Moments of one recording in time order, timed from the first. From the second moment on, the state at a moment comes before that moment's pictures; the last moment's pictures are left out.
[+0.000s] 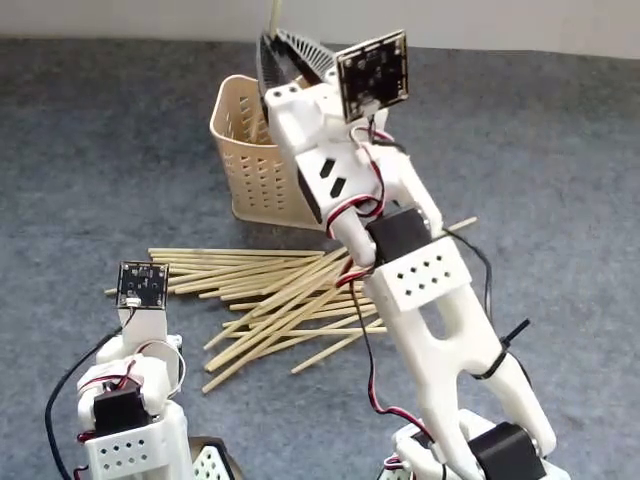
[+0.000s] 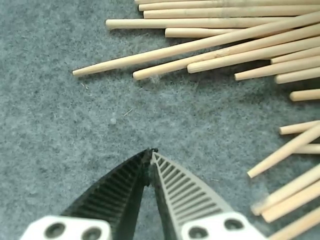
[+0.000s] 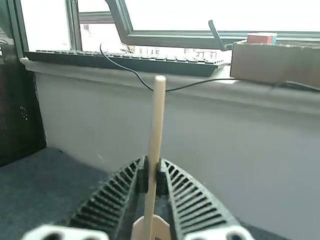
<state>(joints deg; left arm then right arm) -20.5 -104.3 96.0 76.0 -9.5 -31.7 -23.0 16.4 7.9 1.7</state>
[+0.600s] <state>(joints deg) -20.5 -104.3 96.0 76.0 -9.5 -32.4 -22.3 19.5 15.8 1.5</state>
